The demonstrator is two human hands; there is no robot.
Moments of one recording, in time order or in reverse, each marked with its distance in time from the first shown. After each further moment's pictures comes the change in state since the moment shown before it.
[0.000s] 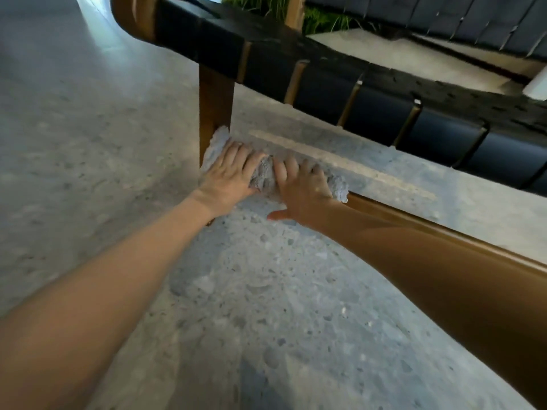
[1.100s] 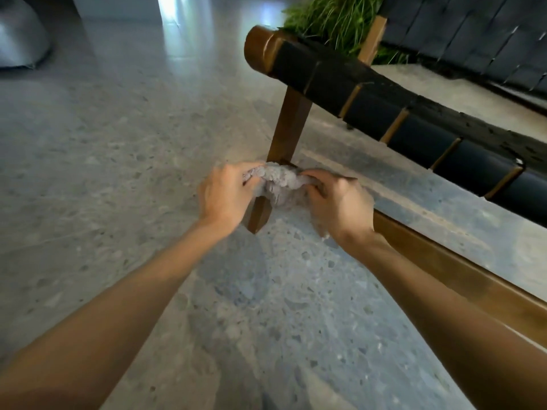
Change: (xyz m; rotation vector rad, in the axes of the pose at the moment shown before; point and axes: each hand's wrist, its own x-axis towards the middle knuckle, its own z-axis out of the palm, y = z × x) left_hand -0.077 -0.042 -0.045 -0.612 0.442 -0.605; right_hand -0.004 -0.035 -0.035 0.752 0.552 0.035
